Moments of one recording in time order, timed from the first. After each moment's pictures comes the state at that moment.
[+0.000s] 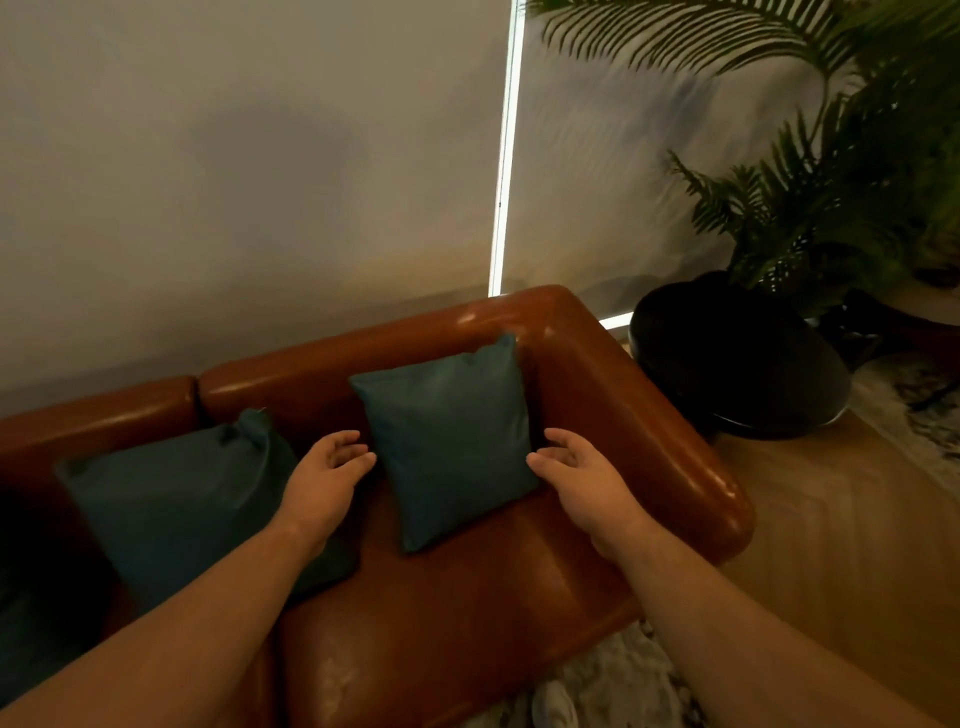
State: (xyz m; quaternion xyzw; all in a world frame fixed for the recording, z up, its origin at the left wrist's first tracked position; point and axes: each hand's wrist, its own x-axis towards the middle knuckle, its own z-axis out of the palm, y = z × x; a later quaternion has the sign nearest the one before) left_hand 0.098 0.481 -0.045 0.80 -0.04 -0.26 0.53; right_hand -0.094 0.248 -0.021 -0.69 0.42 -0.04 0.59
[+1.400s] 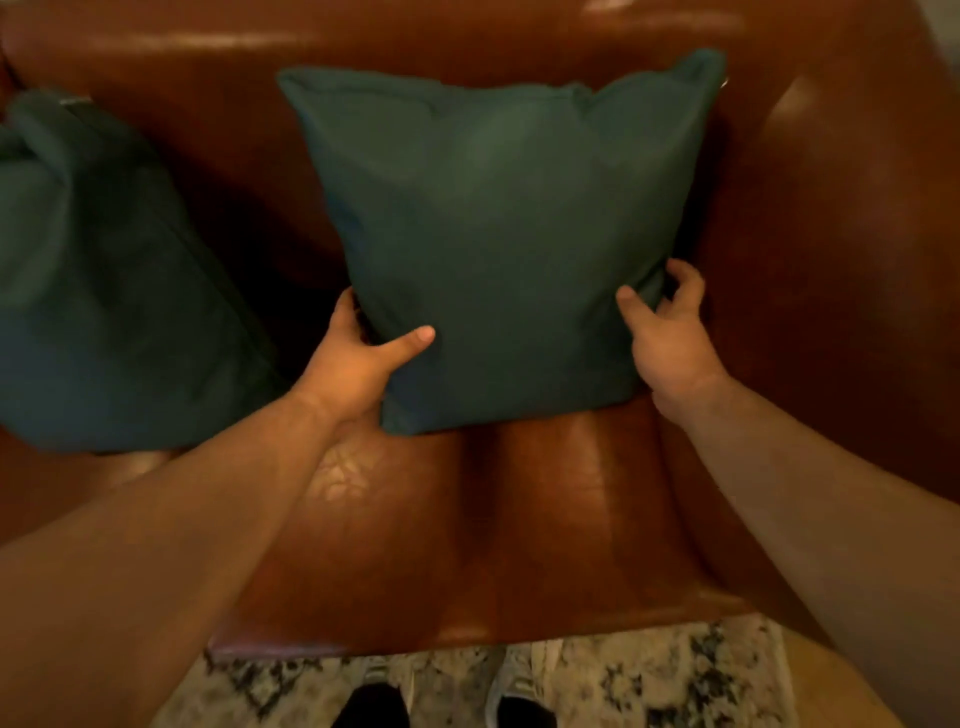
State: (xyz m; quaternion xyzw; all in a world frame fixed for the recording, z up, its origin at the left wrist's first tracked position) left_hand 0.176 0.370 -0.368 0.76 0.07 -0.24 0.60; right_hand 0.084 0.067 -0.387 -0.68 0.37 -0.04 0.63
